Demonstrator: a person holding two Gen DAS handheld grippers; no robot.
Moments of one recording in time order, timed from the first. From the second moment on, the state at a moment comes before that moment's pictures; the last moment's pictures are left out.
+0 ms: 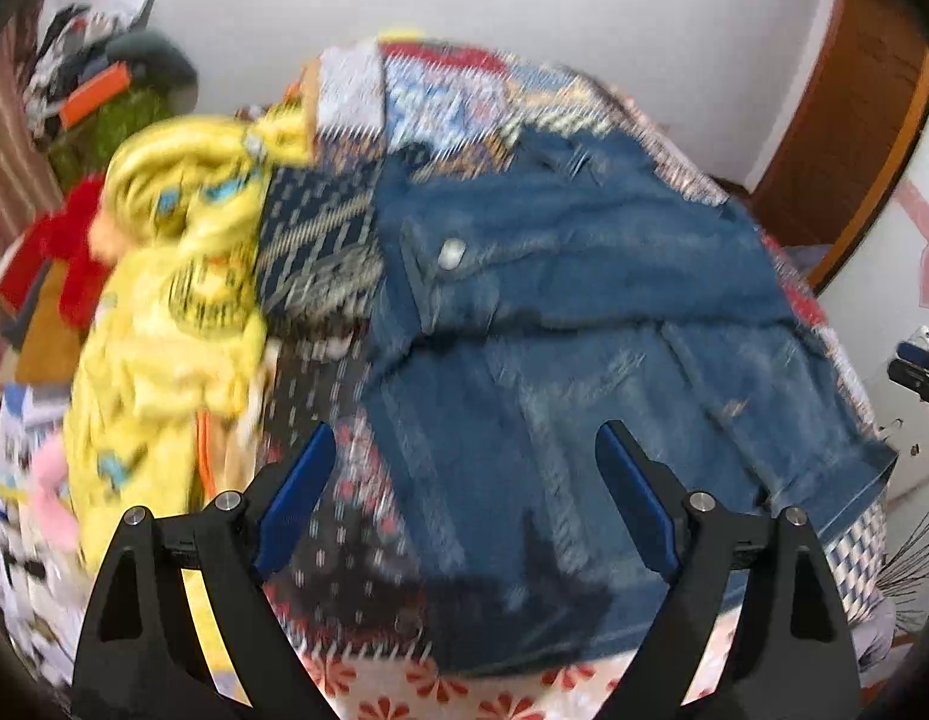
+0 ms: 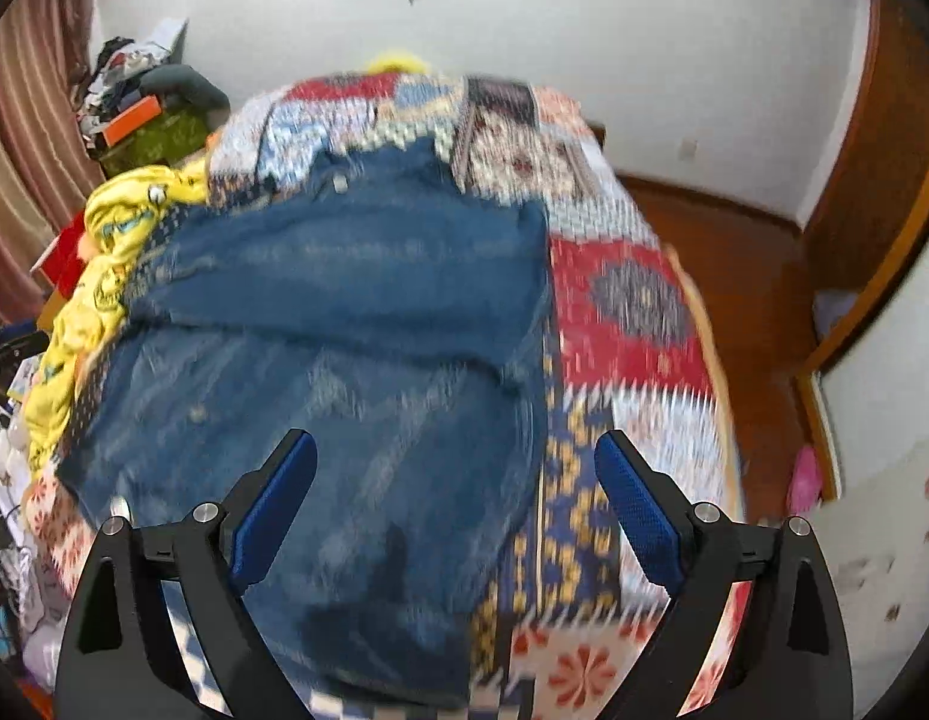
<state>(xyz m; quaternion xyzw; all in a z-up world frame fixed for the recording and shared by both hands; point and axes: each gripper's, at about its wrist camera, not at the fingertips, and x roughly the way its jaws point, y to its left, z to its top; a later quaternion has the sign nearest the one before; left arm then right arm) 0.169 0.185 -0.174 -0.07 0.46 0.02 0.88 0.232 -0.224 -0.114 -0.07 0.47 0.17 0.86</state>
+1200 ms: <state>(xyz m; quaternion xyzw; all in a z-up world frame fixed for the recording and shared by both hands) 0.153 0.188 -0.190 -0.25 0.45 -0.07 0.85 0.230 -0.229 -0.143 0.06 0.51 0.26 0.82</state>
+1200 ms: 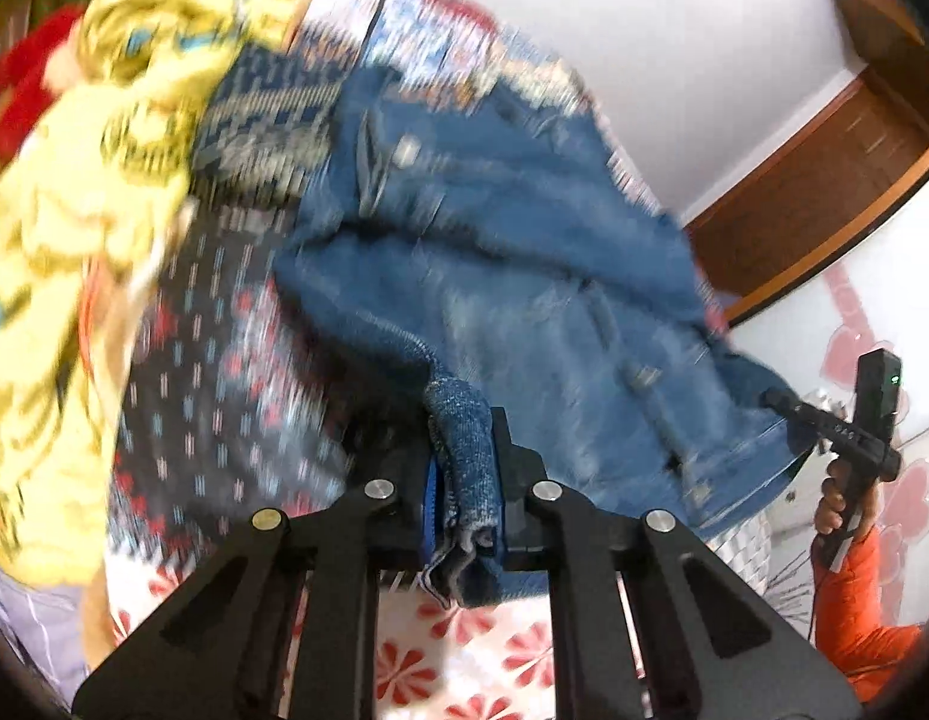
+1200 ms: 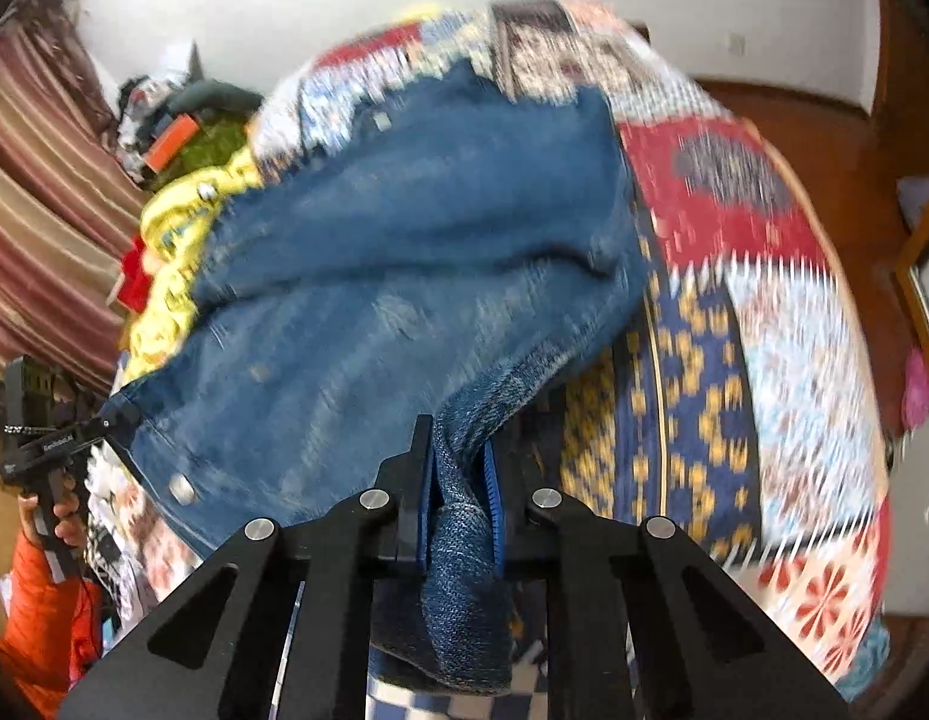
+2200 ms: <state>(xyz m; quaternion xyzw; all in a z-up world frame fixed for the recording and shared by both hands) 0.381 0.227 -0.233 -0.13 0.46 0.05 0.88 0.432 -0.191 -0.170 0.02 0.47 0.21 0.85</state>
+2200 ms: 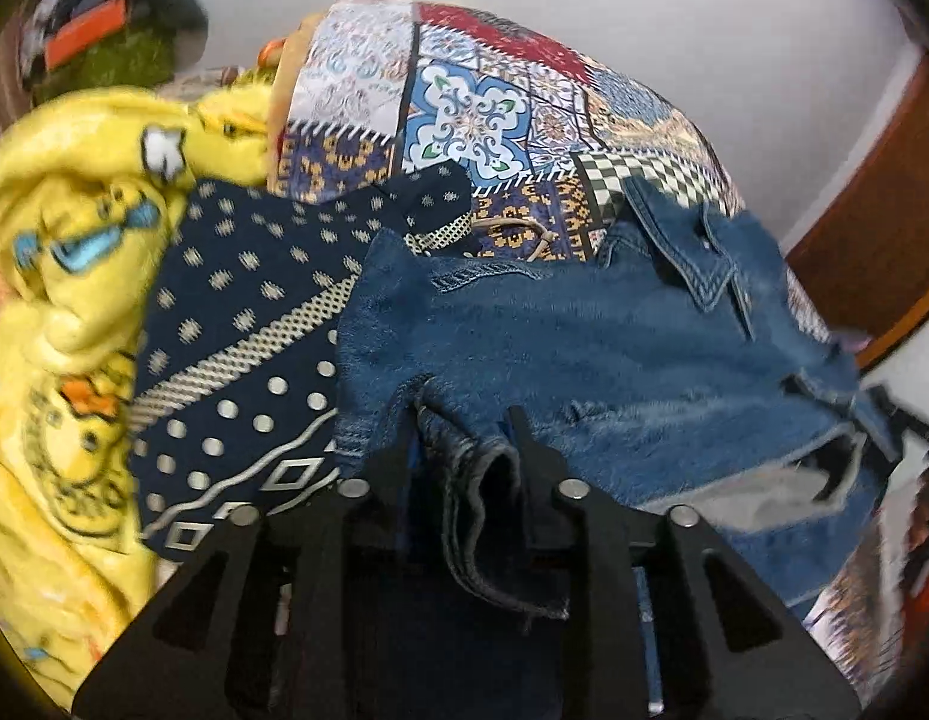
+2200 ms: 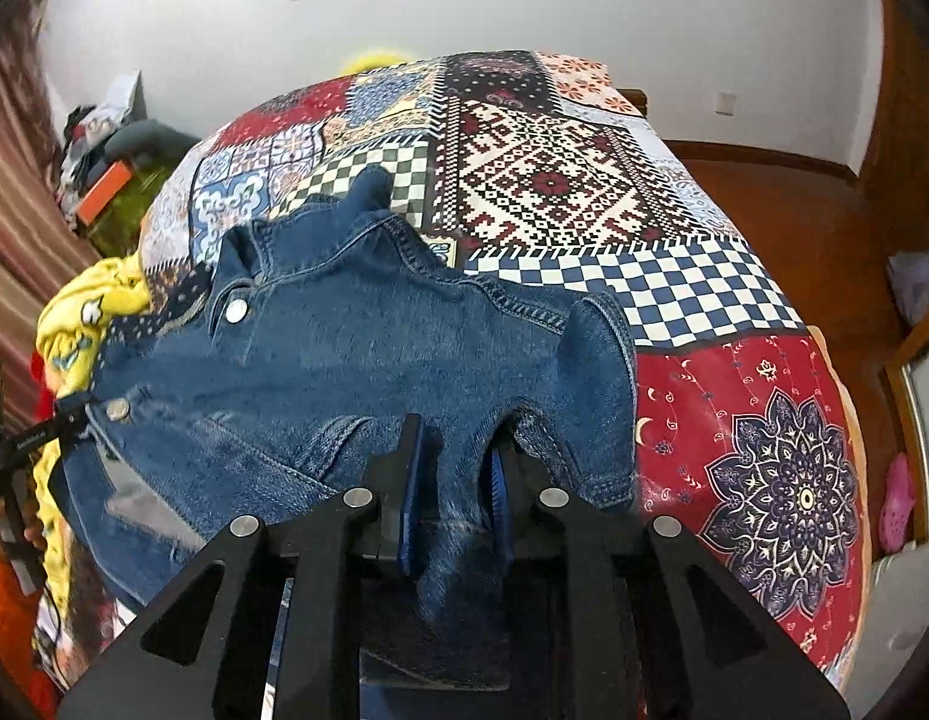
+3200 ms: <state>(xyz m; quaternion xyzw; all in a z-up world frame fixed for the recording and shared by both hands) 0.323 0.081 -0.229 0.02 0.47 -0.01 0.88 0.313 -0.143 -0.178 -0.06 0.49 0.28 0.82</state>
